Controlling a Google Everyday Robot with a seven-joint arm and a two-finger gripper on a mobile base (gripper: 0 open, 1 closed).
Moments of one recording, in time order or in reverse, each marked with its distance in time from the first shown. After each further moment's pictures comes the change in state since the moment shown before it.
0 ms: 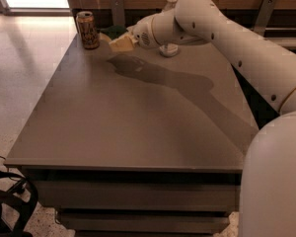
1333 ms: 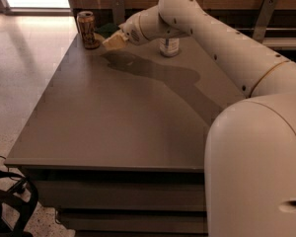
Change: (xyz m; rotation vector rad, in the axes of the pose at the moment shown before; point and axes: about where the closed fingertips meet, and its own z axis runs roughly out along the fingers) arm -0.002 -0.019 0.041 0.010 0.060 -0.079
